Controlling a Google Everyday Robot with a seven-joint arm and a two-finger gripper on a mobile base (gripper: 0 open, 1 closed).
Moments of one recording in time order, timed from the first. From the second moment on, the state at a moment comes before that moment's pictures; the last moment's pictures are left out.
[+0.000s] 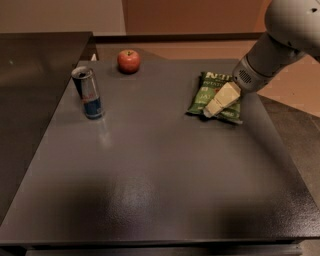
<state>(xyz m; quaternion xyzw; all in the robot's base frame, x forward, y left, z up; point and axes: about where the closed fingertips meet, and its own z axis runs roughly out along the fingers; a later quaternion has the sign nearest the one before) 0.609 -0.206 0.838 -0.32 0.93 0.07 0.18</state>
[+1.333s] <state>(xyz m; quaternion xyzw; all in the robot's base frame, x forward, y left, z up) 0.615 -0.198 0.845 -0.32 0.93 0.04 0.15</state>
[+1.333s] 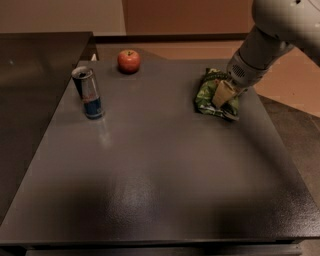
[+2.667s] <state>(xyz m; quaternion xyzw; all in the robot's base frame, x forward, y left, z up) 0.613 -0.183 0.970 -0.38 0.89 0.02 0.26</state>
